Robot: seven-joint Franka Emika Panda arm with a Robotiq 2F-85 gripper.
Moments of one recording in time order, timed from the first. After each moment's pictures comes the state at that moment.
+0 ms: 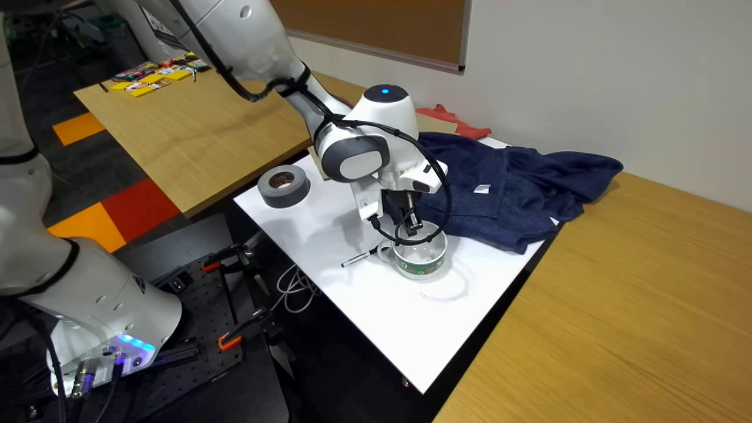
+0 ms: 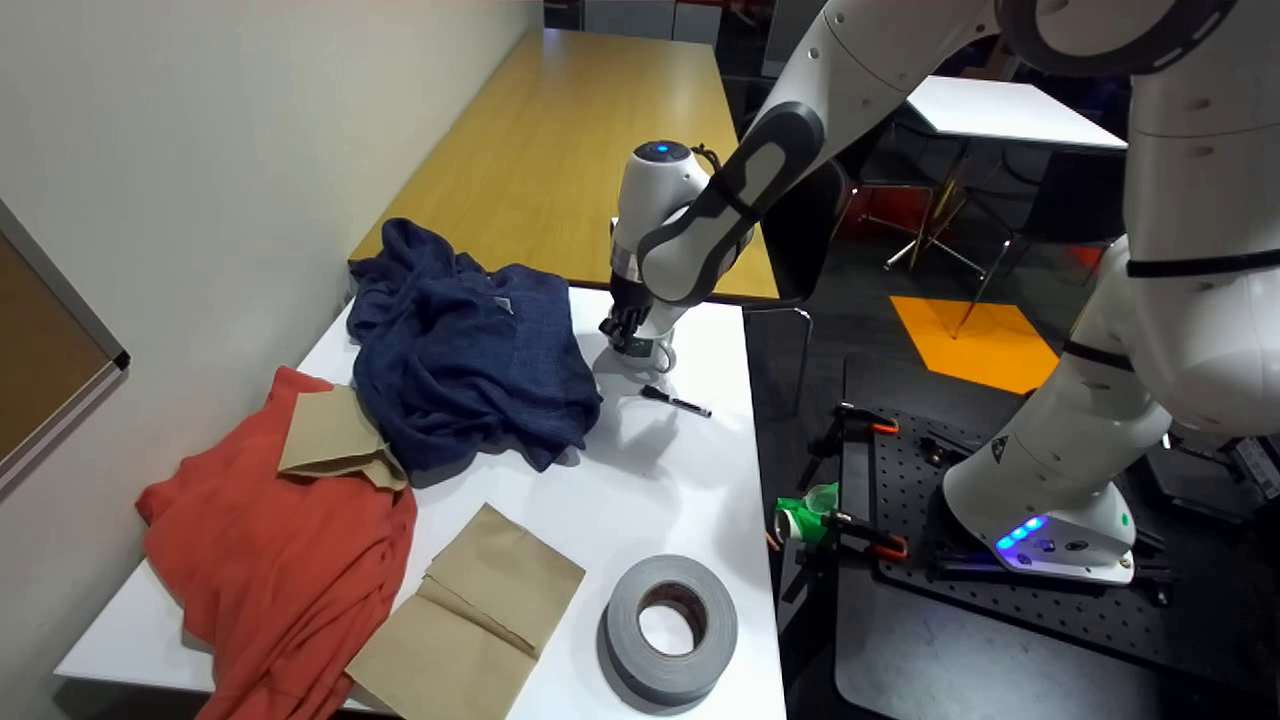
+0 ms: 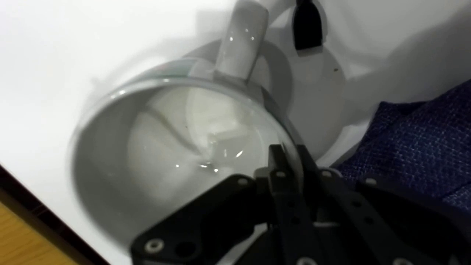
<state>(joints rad) -0.08 0.51 -0.11 -2.17 0.07 2.80 0.05</state>
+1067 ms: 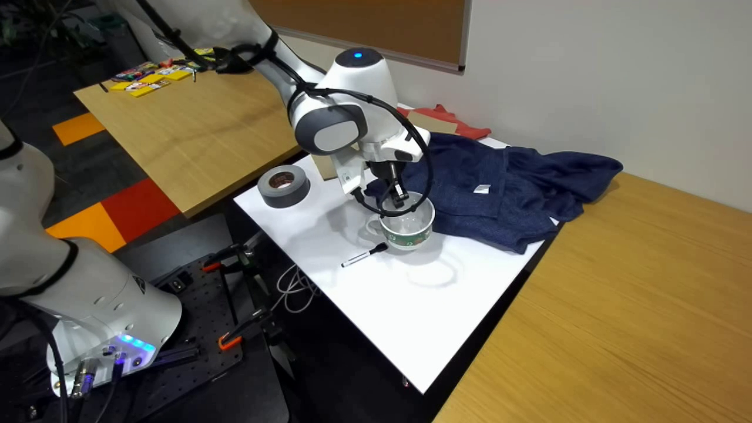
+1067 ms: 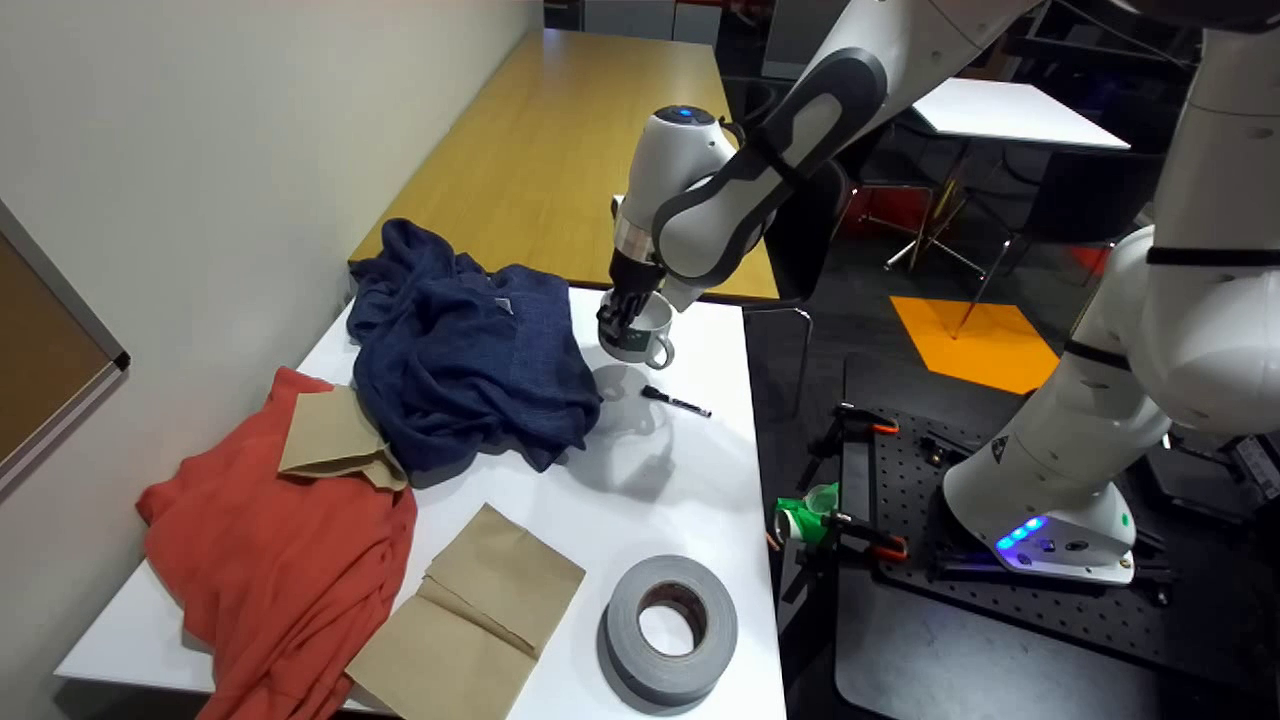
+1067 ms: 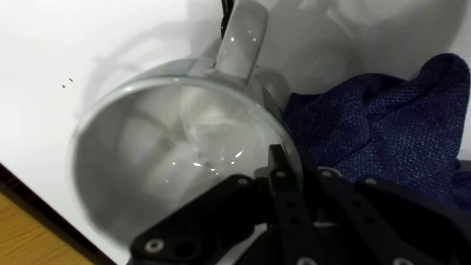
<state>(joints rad) -0.12 0.33 0.00 -2.28 0.11 2.80 0.00</state>
